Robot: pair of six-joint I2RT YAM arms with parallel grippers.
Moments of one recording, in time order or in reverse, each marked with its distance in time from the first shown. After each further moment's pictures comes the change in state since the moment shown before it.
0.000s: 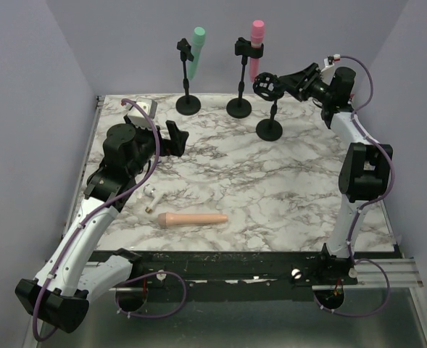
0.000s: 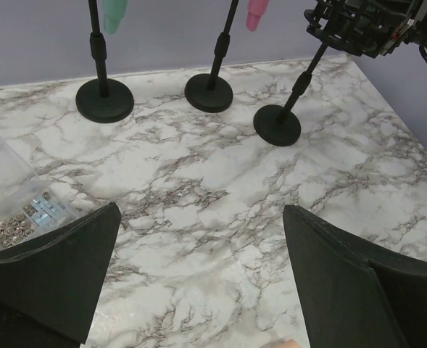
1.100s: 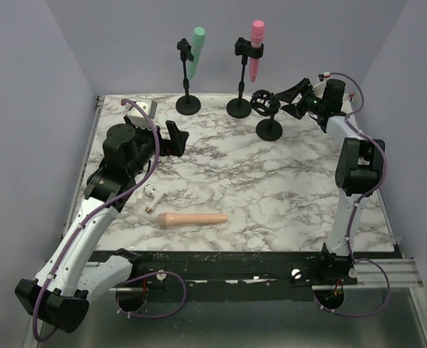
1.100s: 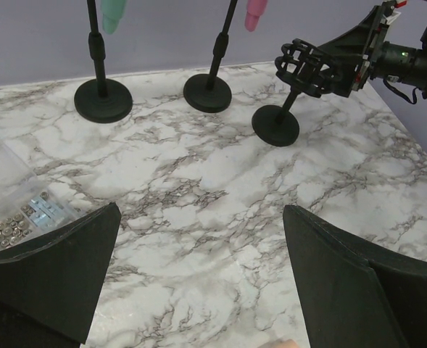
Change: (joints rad) left arm 0.000 -0.001 0.000 0.000 0.003 -0.003; right arm -0.007 0.106 -0.023 -0.107 0.022 -0.102
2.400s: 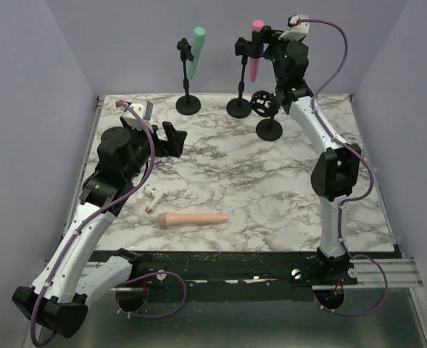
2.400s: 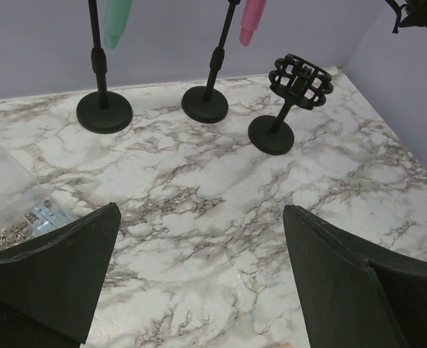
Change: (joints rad) left arm 0.000 -0.041 0.000 0.000 0.000 0.000; right arm 0.378 -0.042 0.437 0.125 0.872 -0.656
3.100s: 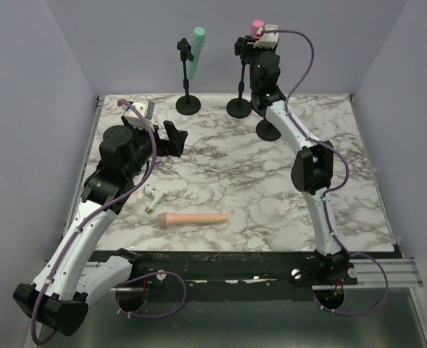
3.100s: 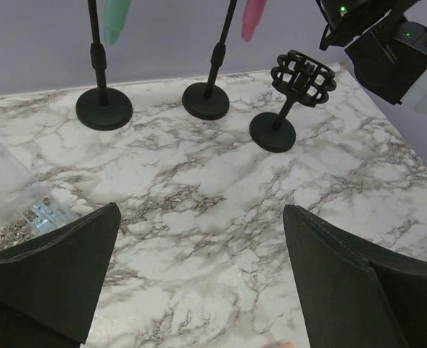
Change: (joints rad) left arm 0.000 0.013 0.003 0.000 0.000 0.000; right arm 0.100 0.280 0.273 0.084 0.277 -0.291
